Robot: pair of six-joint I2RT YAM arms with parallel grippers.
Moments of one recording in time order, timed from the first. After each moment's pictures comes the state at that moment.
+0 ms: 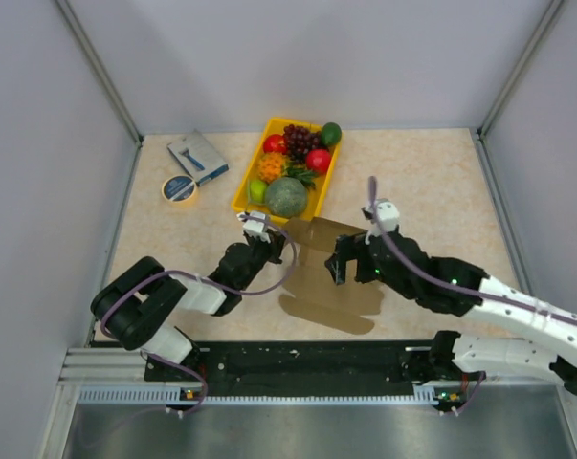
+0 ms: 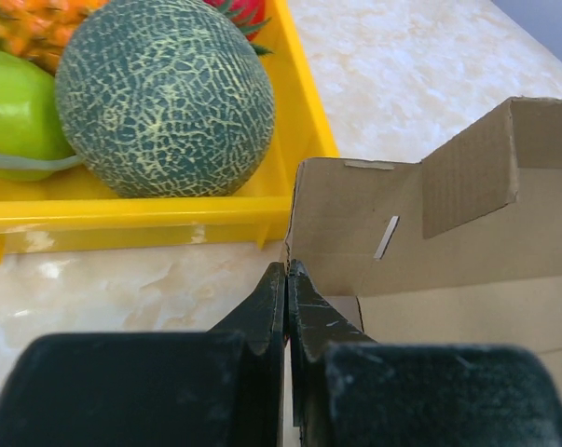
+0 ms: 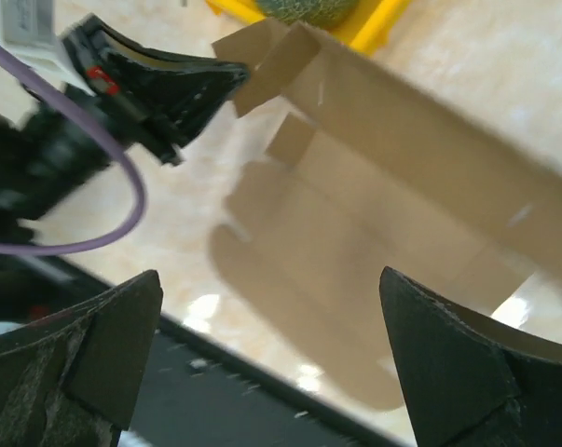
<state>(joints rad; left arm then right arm) -0.71 1.52 0.34 1.10 -0.15 -0.29 1.10 0.97 0.95 -0.57 0.47 0.51</state>
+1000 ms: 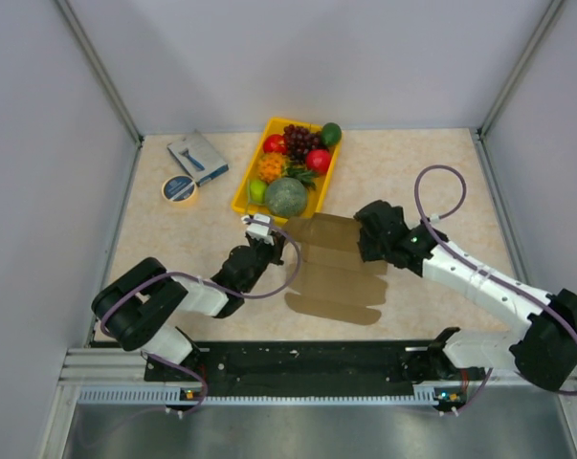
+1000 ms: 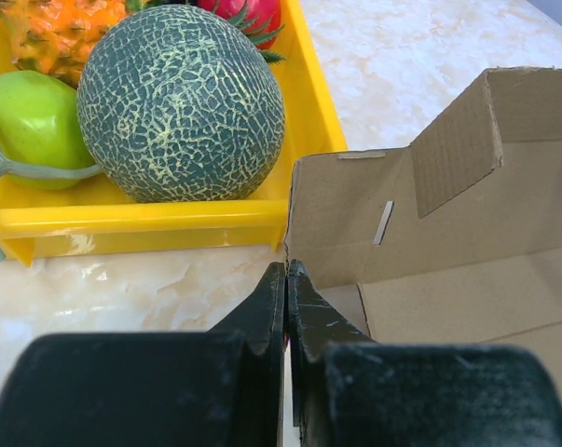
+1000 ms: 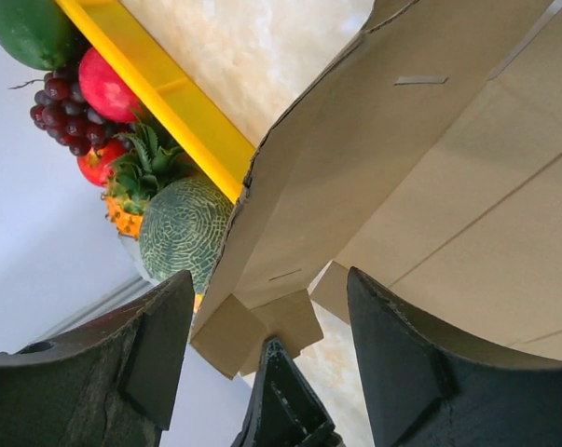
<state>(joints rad) -0.76 1.52 0.34 1.10 -0.26 -0.22 0.72 1.19 0.93 -0.66 0.50 1.99</state>
